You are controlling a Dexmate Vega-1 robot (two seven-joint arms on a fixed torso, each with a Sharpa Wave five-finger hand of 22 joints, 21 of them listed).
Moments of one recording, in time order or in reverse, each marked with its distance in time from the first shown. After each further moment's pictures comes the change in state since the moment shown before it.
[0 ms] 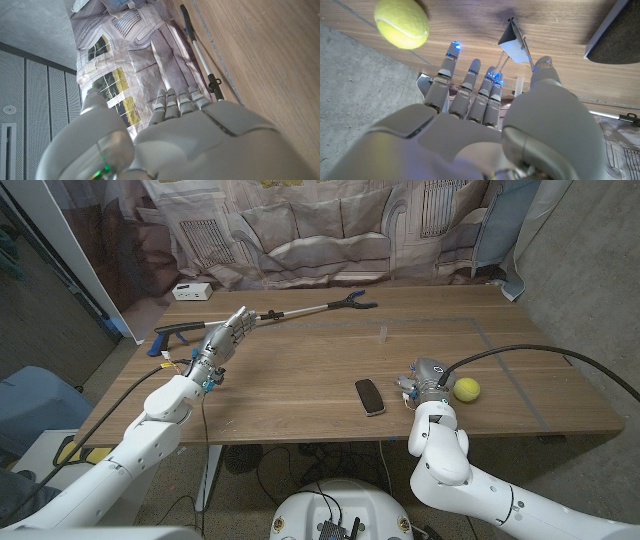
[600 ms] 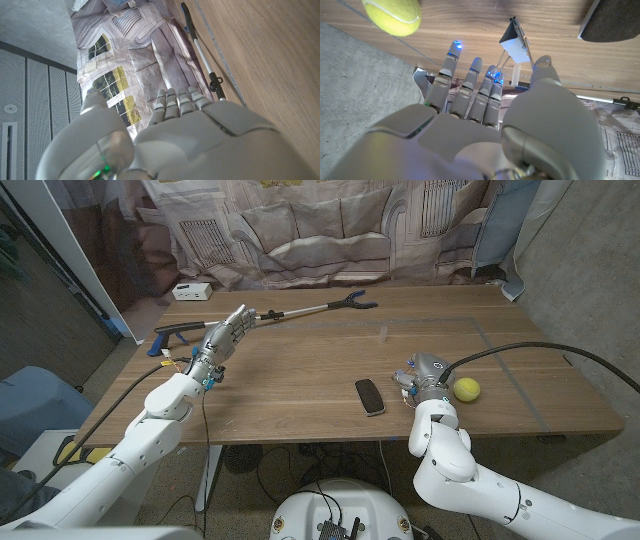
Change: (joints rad) left arm -0.020 -0.006 0.004 0.020 -0.003 -0.002 -0.010; left_hand 0.000 0.000 -0.004 0.004 0.000 0.000 0.000 0.000 0.000 0.000 0.000 0.000 0.000 0.000 0.000 0.000 0.000 0.000 0.000 0.000 0.000; right arm 0.014 -0.028 -0.003 -0.053 0.126 0.001 -0.131; right_hand 0.018 0.008 0.008 -0.001 -0.004 0.058 -0.004 0.004 0.005 0.042 -0.006 0.034 0.005 0.038 -0.020 0.008 0.005 0.020 -0.020 0.000 0.000
